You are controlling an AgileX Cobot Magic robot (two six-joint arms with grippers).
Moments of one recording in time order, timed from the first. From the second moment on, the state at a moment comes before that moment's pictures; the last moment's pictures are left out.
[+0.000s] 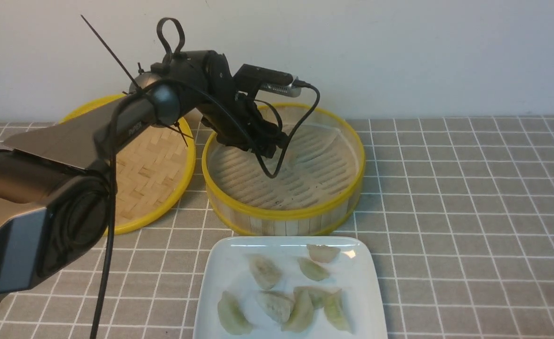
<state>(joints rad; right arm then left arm) 0.01 -0.02 0.02 -0.07 0.40 0.15 -0.34 2.42 -2.09 -0.22 0.78 0.21</state>
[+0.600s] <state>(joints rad) 0.01 -0.02 0.02 -0.07 0.40 0.15 -0.35 2.42 -2.16 -0.20 0.93 0.21</state>
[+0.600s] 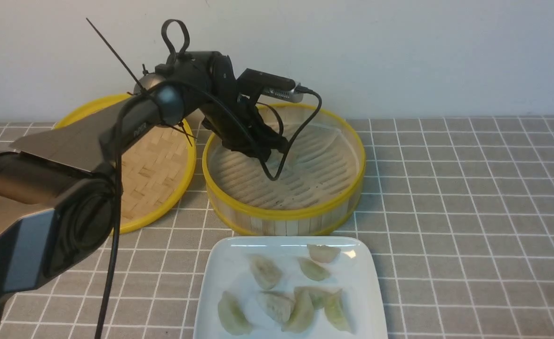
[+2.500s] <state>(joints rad) 0.01 -0.02 0.02 -0.07 0.40 0.15 -0.56 1.78 -1.08 -0.45 0.91 0.41</state>
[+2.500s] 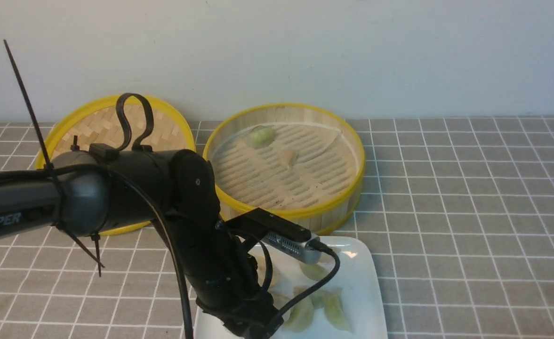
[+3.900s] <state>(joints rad) 0.01 -0.02 0.02 -0.07 0.40 0.15 -0.33 2.40 -2.06 -0.25 0.59 0.37</state>
